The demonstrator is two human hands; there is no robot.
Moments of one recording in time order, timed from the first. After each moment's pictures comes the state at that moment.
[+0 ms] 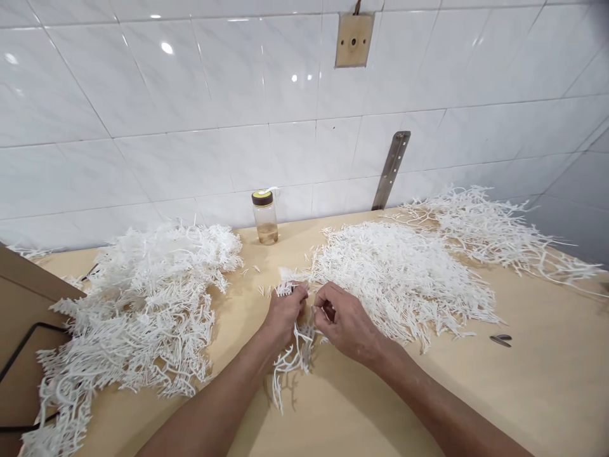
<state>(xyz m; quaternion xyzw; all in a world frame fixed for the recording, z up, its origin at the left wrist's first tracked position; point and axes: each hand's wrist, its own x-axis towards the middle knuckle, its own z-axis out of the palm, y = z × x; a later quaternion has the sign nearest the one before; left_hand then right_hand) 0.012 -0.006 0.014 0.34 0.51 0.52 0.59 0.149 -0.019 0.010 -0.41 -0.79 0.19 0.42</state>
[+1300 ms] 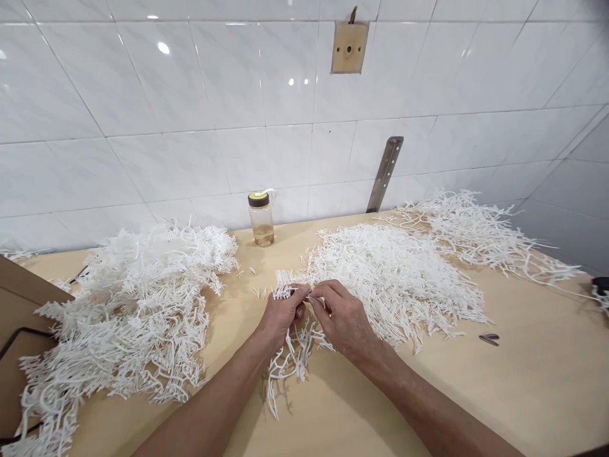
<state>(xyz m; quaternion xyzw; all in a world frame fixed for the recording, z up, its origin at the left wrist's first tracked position) 0.007 -0.005 0.012 0.41 0.50 0.49 0.59 0.151 -0.016 0.004 -0.42 -0.79 0.08 0.45</state>
